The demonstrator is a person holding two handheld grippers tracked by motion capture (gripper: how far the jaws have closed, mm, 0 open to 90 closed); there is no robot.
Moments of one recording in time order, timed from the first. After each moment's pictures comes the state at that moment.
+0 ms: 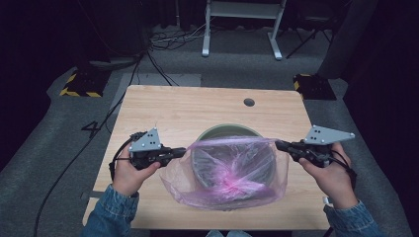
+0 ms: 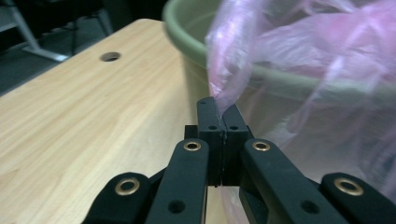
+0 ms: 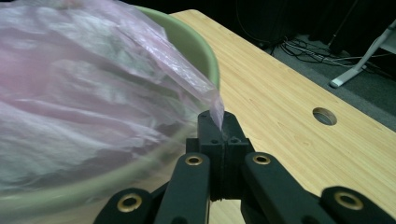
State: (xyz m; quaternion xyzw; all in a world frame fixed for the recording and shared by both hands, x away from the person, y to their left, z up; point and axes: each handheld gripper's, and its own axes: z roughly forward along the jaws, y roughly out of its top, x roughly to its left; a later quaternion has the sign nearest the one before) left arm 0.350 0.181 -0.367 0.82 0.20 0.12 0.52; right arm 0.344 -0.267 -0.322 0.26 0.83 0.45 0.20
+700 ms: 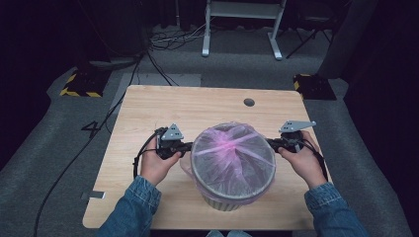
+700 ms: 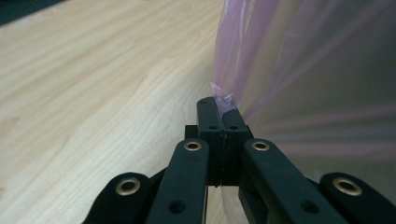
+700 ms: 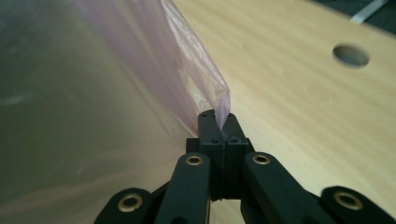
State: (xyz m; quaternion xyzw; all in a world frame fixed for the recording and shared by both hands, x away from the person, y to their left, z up) left arm 0.399 0.144 -0.424 0.84 0.29 0.11 0.44; right arm 0.418 -0.255 -0.400 0.33 0.85 0.39 0.14
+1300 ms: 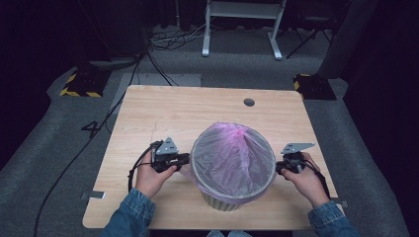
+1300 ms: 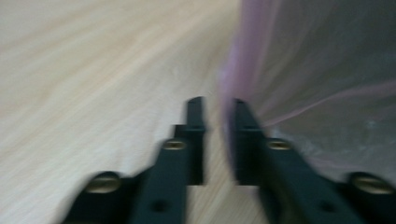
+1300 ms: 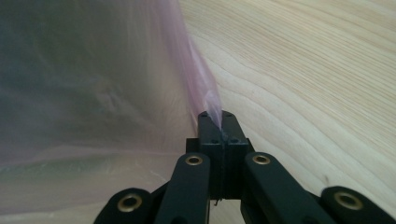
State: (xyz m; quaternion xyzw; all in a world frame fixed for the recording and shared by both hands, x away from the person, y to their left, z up) left arm 0.369 0.164 -0.449 0.83 0.29 0.13 0.46; right arm 0.386 -0.279 -0.458 0.36 0.85 0.37 0.07
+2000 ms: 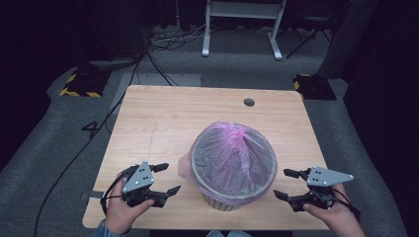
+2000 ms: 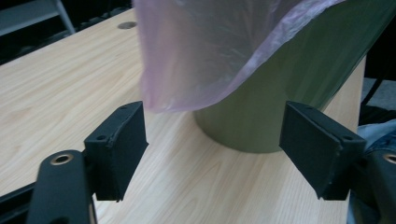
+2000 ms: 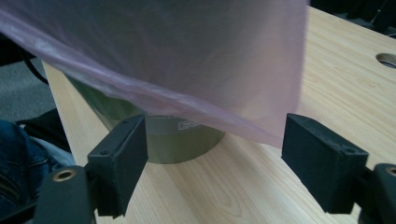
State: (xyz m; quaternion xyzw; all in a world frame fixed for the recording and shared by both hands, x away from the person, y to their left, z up) left arm 0.284 0.188 -0.422 0.81 0.23 0.16 0.51; right arm 0.285 -0.287 -0.403 0.25 0.84 0.46 0.14
